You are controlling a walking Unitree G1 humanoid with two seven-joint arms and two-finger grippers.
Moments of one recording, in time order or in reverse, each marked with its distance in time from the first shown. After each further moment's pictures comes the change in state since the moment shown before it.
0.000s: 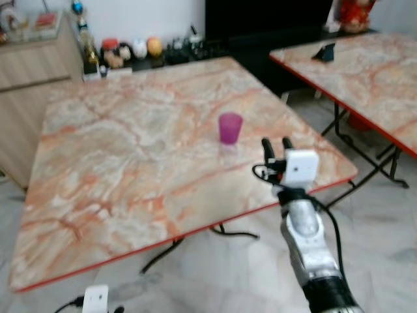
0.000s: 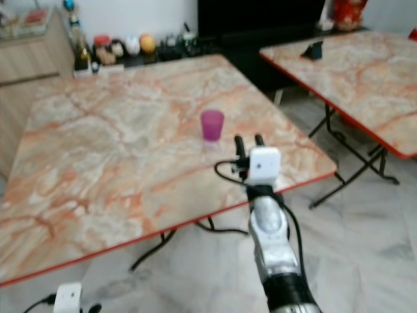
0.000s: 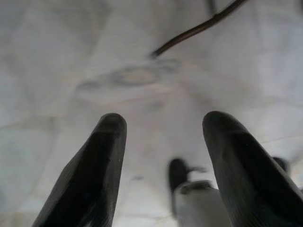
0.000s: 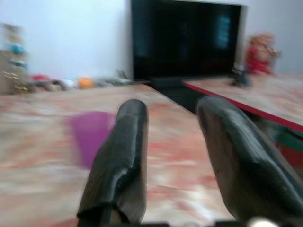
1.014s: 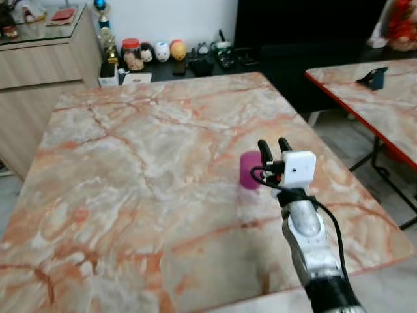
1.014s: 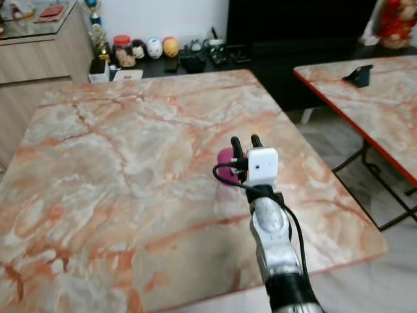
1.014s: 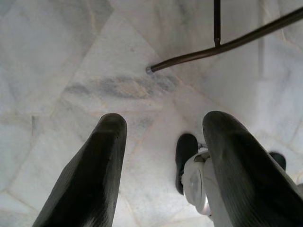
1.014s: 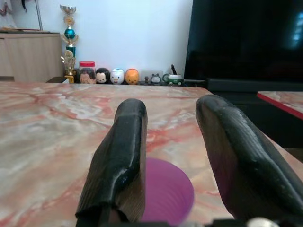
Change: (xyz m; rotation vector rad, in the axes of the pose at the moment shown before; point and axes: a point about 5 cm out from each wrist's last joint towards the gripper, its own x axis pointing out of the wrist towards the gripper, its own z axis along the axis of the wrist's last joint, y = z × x) left arm 0.000 0.004 -0.001 0.003 0.018 0.015; right arm 0.002 0.013 0.004 -0.007 -0.009 0.107
